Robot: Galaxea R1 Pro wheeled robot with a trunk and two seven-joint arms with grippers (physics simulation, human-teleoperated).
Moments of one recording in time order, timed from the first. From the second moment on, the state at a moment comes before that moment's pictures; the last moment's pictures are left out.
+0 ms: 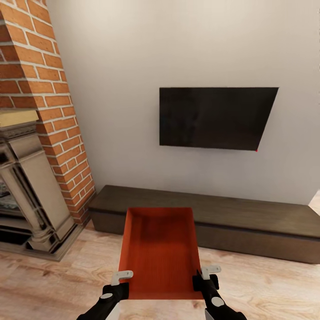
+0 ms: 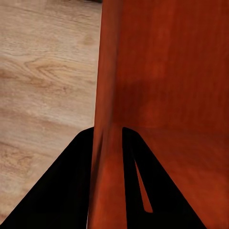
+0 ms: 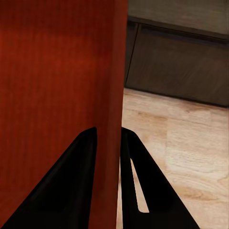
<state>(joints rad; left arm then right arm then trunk) -0.47 -0.11 -0.16 -0.34 0.20 0.03 0.22 -0.52 0.08 0.24 -0.19 -0.09 -0.32 -0.19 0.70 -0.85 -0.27</state>
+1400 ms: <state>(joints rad) -0.47 -0.11 -0.16 -0.34 0.20 0.03 0.22 -0.52 0.08 0.24 -0.19 -0.09 -0.32 -0.19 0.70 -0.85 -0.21</state>
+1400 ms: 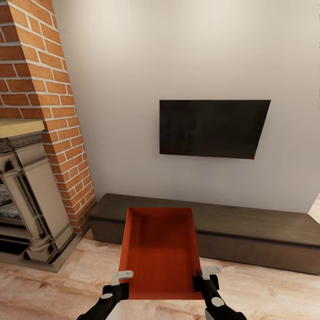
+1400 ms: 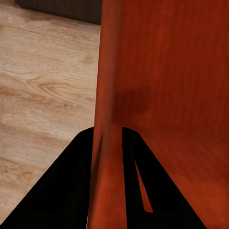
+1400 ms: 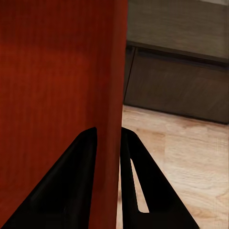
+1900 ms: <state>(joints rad) -0.47 -0.11 -0.17 -0.34 0.21 0.03 0.22 -0.52 0.08 0.24 -0.19 -0.09 -0.32 -0.18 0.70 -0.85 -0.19</state>
